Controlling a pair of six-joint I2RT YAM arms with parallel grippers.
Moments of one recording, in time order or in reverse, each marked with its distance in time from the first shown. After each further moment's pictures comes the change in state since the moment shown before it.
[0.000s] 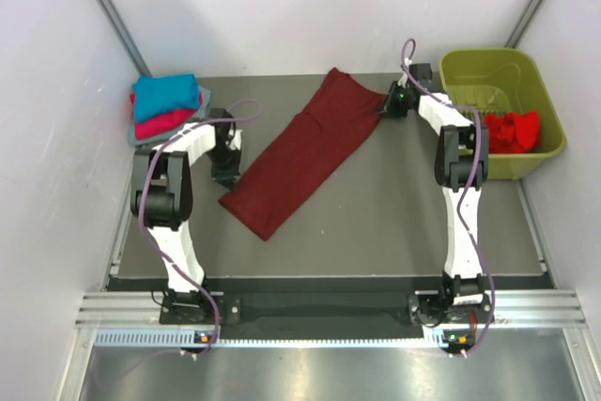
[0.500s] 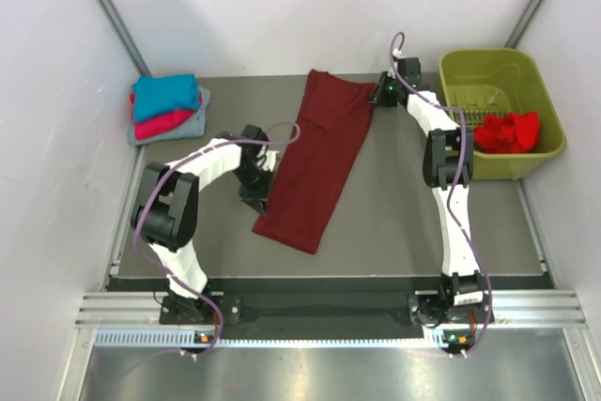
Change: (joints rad) left arm -0.251 -0.170 -0.186 -0.043 0.178 -0.037; right arm 0.042 0.166 0.275 0.027 0.063 -0.013
